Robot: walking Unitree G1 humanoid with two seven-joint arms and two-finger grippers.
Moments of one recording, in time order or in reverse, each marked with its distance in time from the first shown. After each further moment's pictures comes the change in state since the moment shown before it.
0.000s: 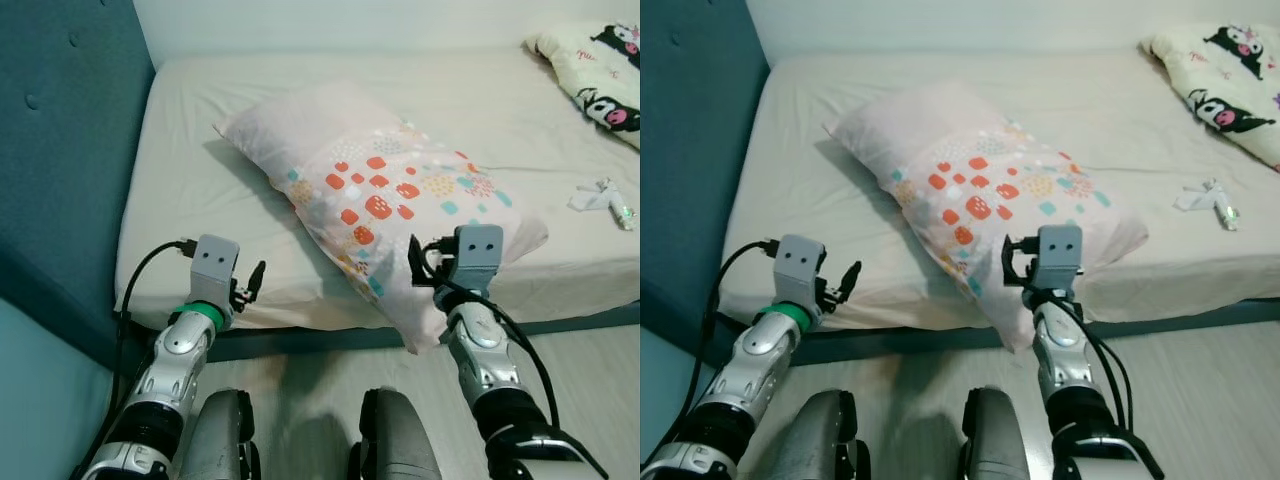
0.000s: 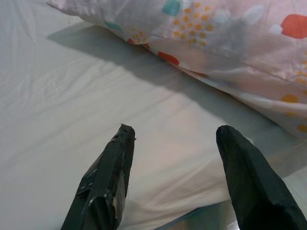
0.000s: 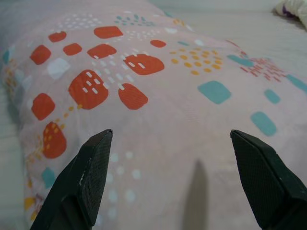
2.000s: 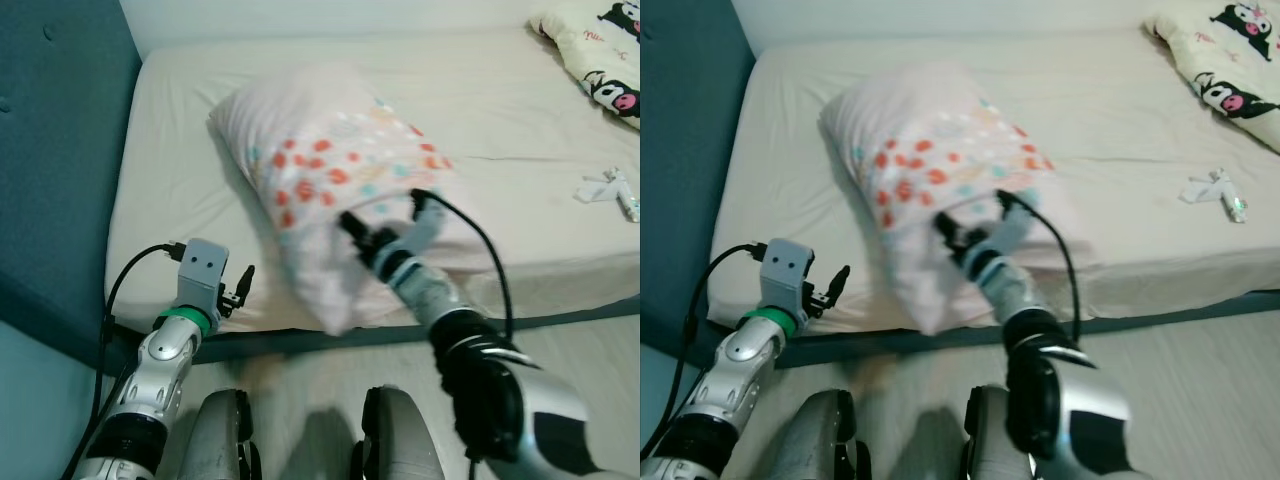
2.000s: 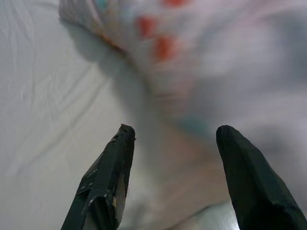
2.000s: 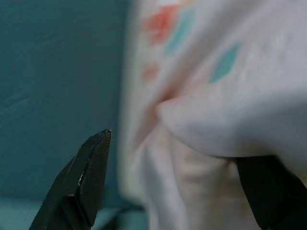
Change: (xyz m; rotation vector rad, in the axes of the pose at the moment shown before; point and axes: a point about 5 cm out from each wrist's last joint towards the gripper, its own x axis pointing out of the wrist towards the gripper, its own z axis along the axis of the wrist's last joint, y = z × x) left arm -0.009 0.012 0.004 0.045 0.000 0.003; right arm 0.035 0.125 0.039 0.842 0.323 0.640
